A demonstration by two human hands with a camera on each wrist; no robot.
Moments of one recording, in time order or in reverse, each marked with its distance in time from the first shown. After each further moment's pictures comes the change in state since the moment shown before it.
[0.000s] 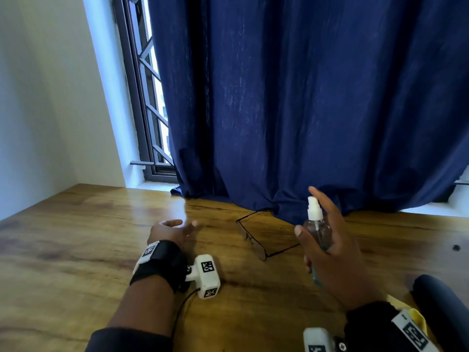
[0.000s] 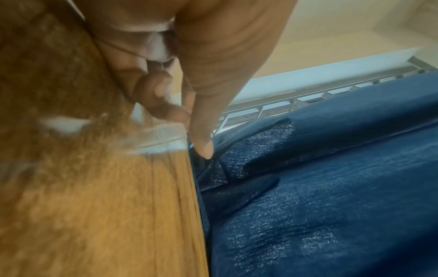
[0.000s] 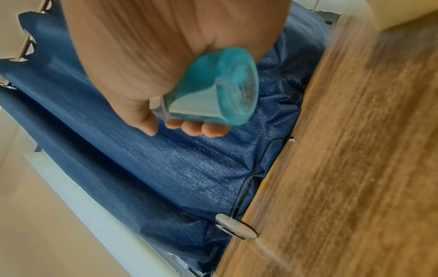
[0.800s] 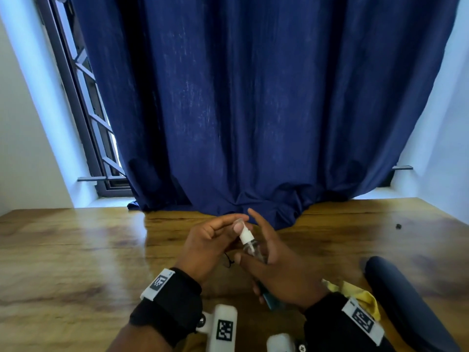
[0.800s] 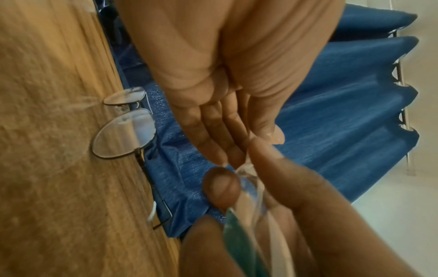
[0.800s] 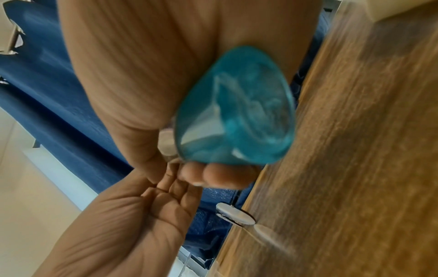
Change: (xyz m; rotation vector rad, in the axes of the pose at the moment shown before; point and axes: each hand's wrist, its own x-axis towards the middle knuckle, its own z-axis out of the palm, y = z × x) left_hand -0.108 0.019 0.096 -0.243 -0.827 0.556; right_hand -0.001 0.008 0.012 0.187 -0.353 0.307
